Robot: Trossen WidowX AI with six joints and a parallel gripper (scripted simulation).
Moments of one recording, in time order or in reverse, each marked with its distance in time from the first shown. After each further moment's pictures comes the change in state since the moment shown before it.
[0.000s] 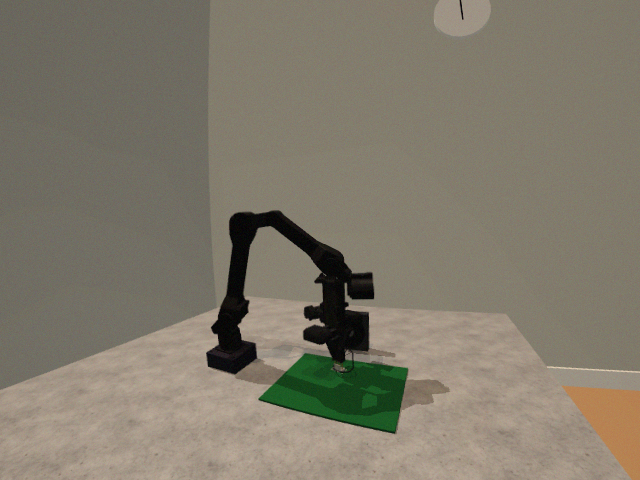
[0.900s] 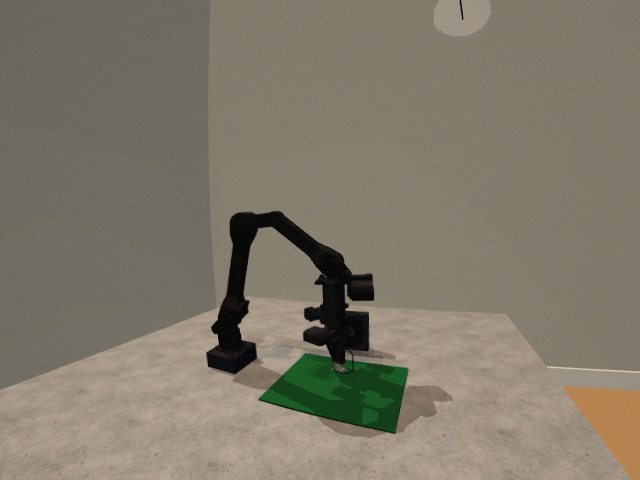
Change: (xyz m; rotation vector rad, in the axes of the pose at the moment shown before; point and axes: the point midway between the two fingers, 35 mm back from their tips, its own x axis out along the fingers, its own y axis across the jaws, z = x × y) arm 0.004 0.000 0.000 0.003 0.000 0.000
